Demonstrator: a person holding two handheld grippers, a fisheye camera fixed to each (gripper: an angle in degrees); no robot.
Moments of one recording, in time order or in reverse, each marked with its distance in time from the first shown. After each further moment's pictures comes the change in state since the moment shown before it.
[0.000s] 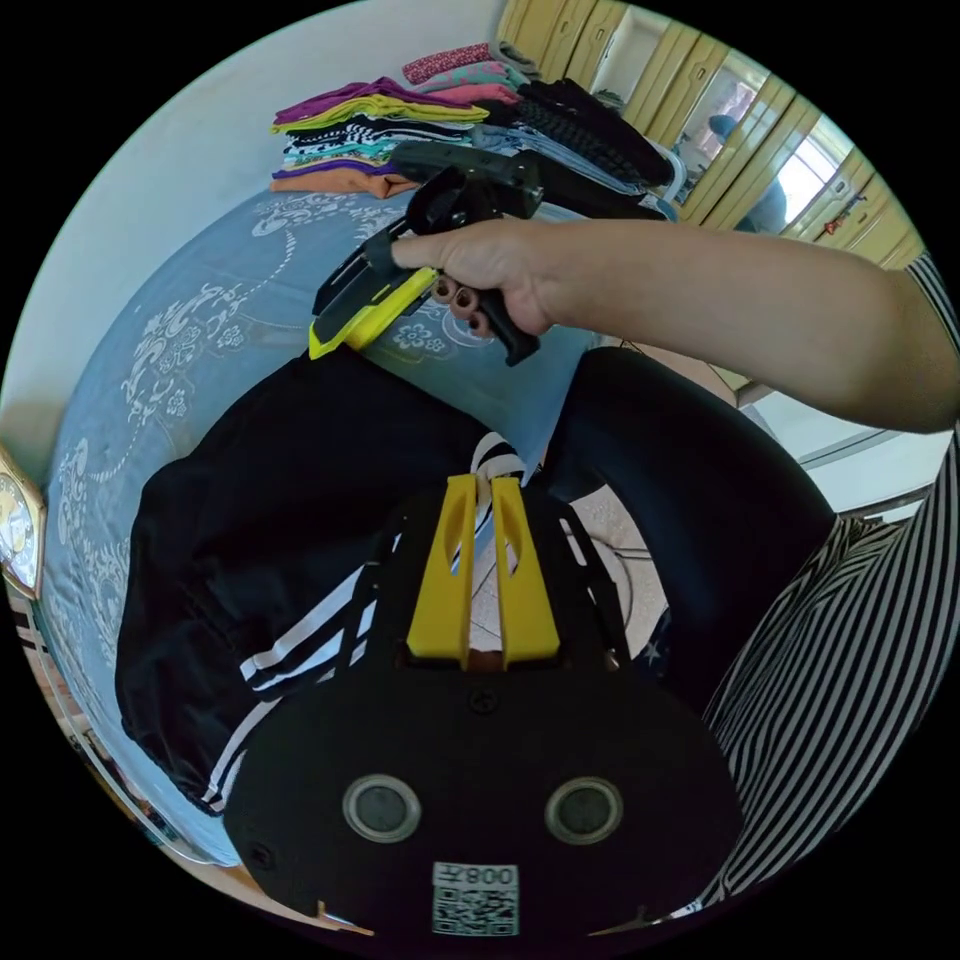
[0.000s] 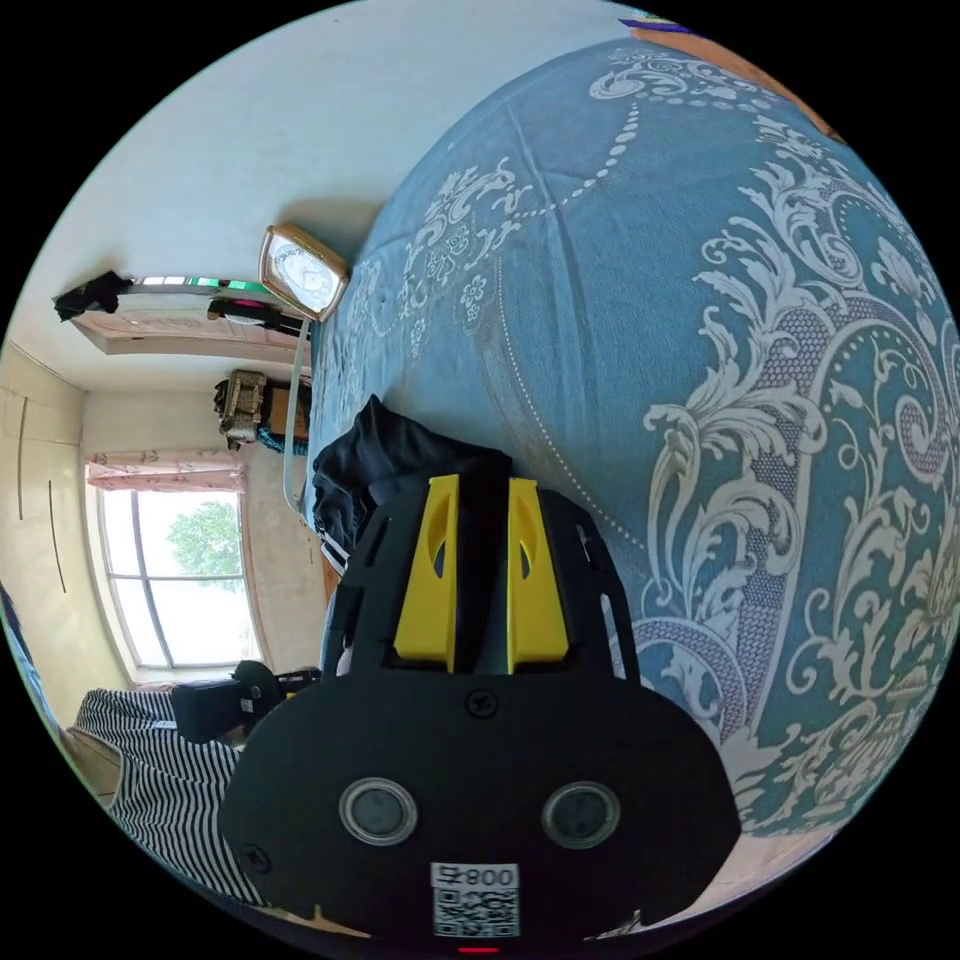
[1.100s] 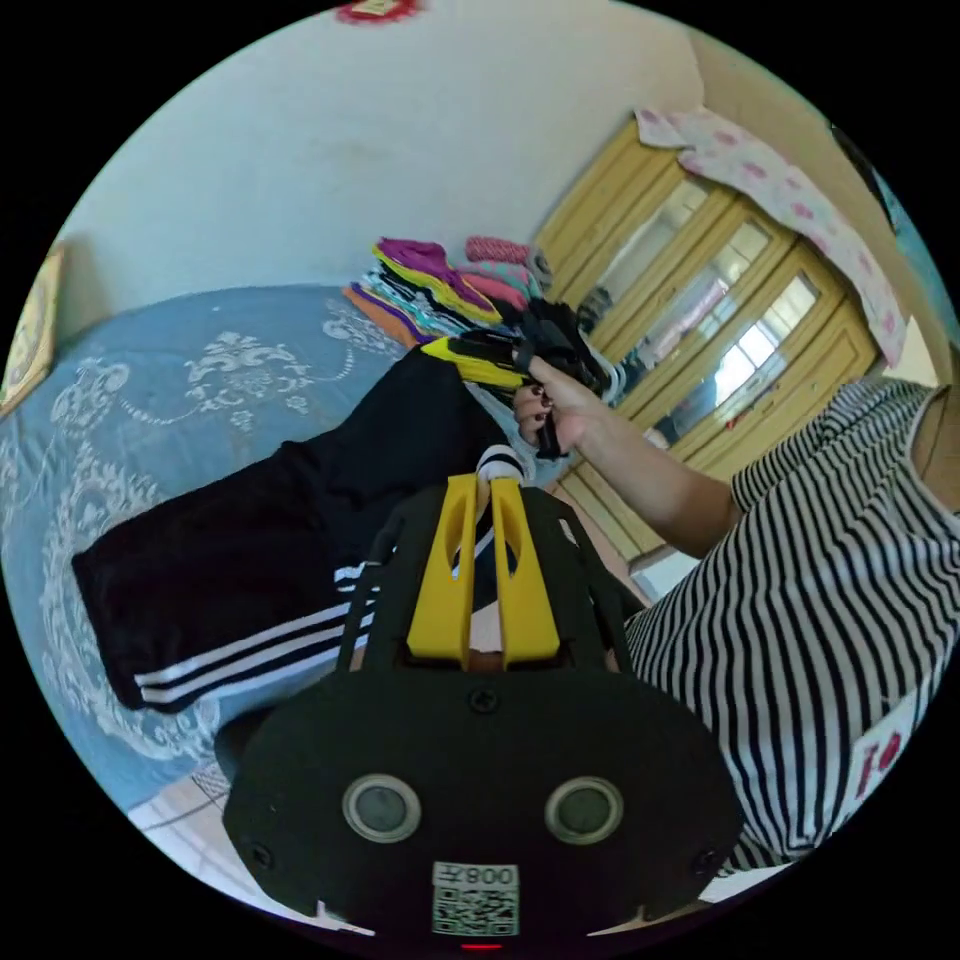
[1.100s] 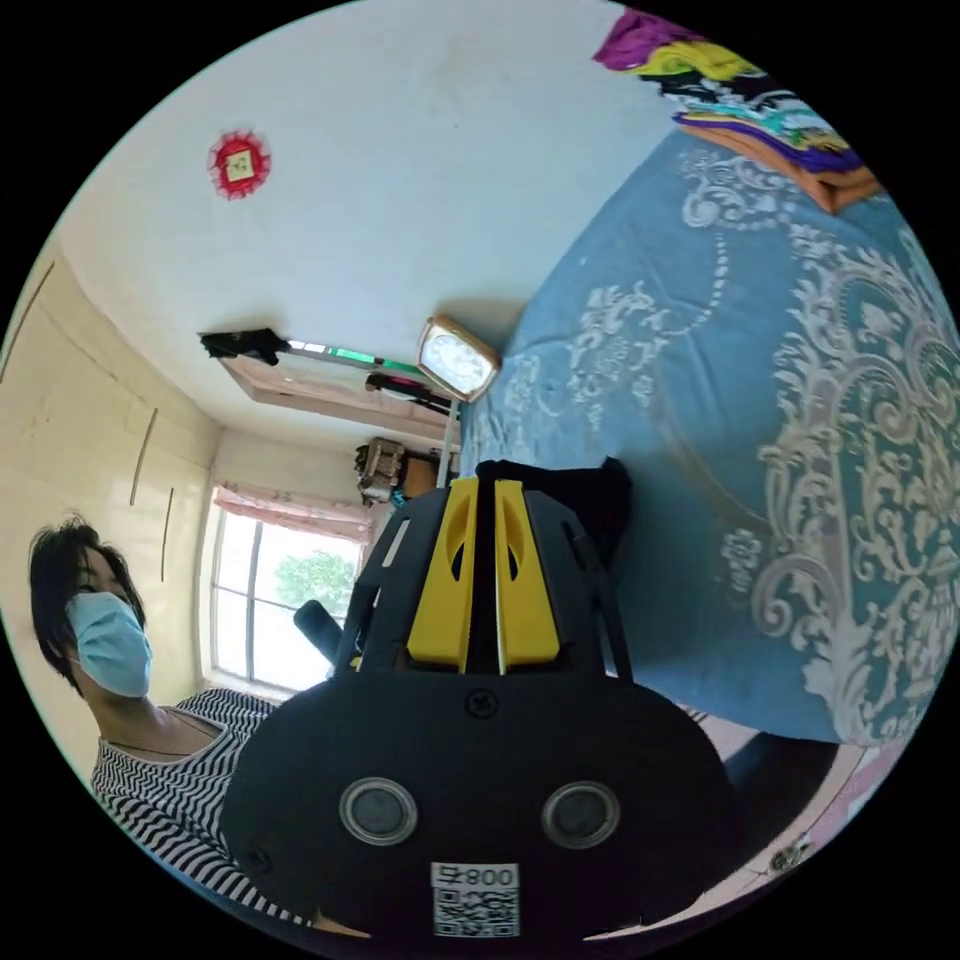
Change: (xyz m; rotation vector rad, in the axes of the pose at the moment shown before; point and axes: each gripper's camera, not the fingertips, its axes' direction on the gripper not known) left arm -0.194 0.397 -0.165 0.514 0.283 -0.264; right arm -0.140 -0.001 -0.149 0.267 -0.379 -0.052
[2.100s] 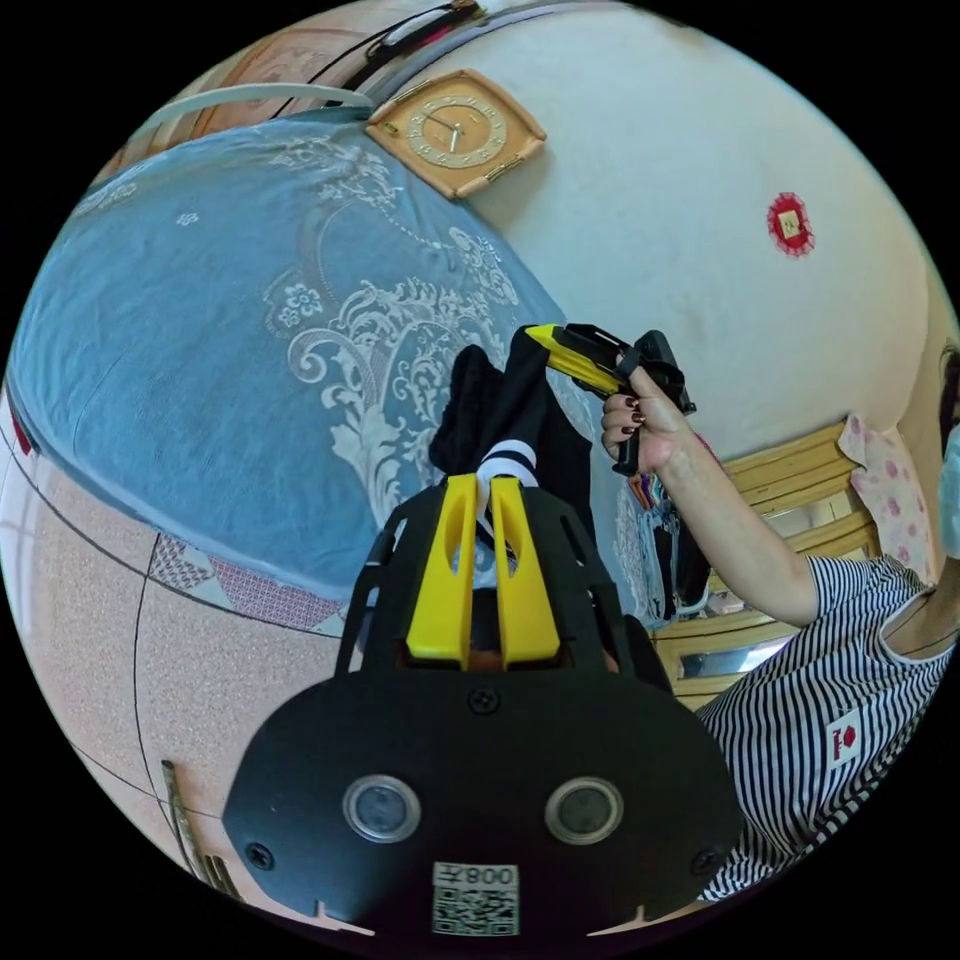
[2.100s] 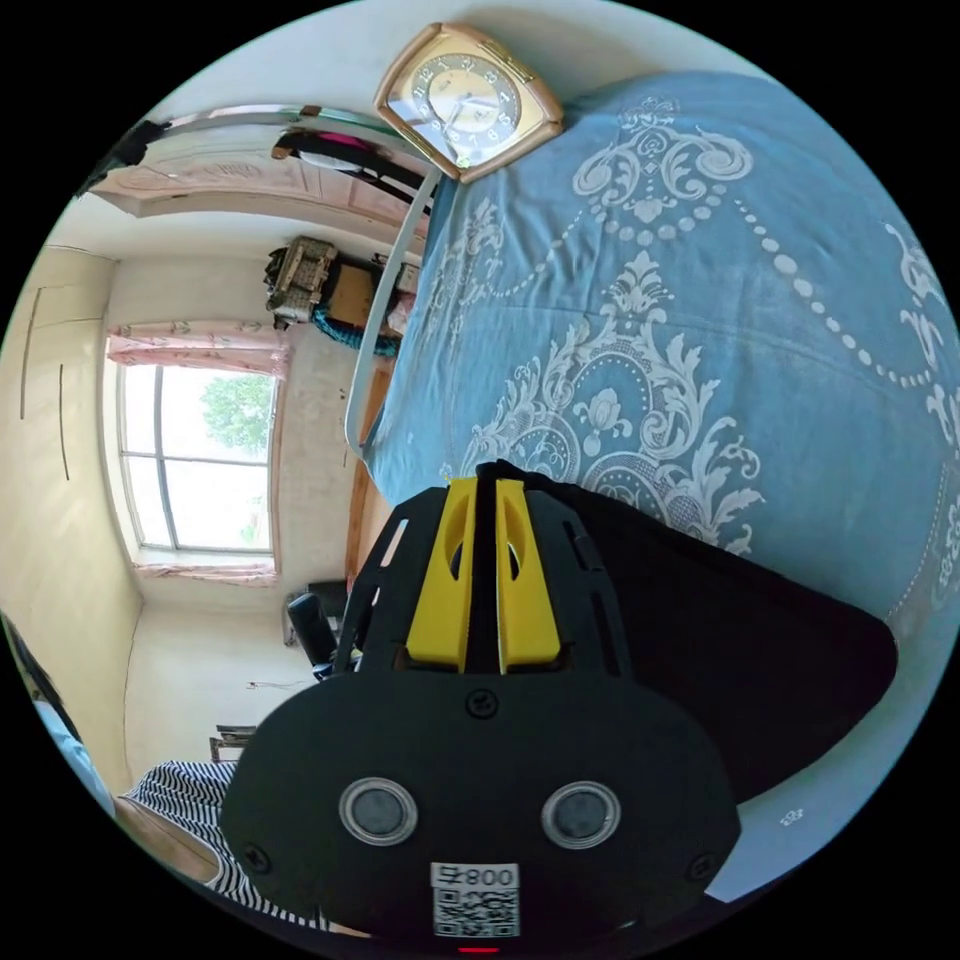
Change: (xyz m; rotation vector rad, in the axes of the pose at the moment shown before) left arm -0.400 0.562 -0.284 0.308 -0.169 -0.786; right arm -0.268 -0.134 0.429 -0.586 0.233 -0.164
